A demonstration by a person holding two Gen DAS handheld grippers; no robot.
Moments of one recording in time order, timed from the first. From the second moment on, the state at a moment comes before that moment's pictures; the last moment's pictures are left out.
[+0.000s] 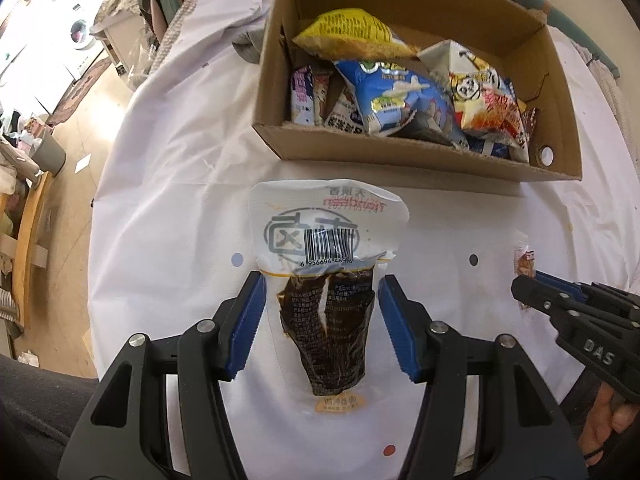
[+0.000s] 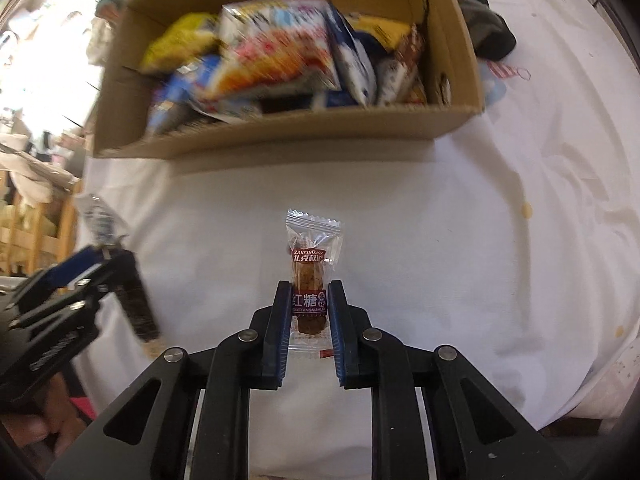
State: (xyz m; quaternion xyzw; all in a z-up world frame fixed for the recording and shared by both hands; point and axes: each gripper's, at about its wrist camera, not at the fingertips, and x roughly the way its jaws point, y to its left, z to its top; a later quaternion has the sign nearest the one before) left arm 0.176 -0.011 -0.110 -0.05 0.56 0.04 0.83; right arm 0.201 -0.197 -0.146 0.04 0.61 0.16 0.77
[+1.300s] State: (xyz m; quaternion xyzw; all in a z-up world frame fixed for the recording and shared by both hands) left arm 0.276 -0.005 0.018 -0.04 0.40 0.05 0.91; right arm 0.281 -0.248 -0.040 0.18 0.41 0.20 0.87
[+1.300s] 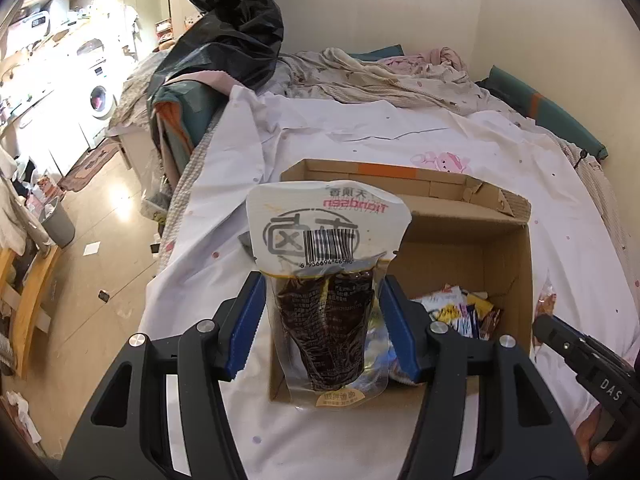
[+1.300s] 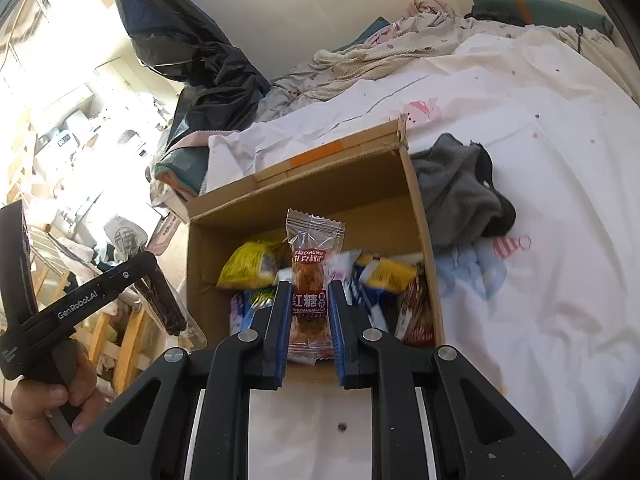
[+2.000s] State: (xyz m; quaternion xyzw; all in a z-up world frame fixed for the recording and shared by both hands) left arm 0.365 -0.024 -0.028 0.01 0.43 0.06 0.90; right arm 0.352 -0.223 -0.084 0.13 0.47 0.18 0.85
